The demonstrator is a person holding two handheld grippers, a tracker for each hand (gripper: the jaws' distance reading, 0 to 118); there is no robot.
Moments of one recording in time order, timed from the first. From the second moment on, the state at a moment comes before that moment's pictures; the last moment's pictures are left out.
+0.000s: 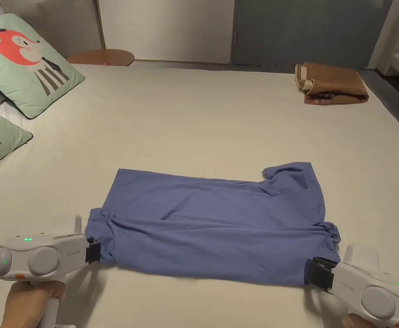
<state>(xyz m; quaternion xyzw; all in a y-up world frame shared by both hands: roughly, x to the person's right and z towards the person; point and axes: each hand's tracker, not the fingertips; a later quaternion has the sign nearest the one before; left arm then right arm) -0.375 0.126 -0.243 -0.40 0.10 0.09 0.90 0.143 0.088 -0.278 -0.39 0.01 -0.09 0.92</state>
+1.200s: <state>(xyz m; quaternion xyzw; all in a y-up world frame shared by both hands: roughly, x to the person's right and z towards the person) -0.372 0.121 -0.127 -0.43 0.14 0.13 0.88 0.180 0.114 -0.162 -0.36 0.00 -0.08 0.93</state>
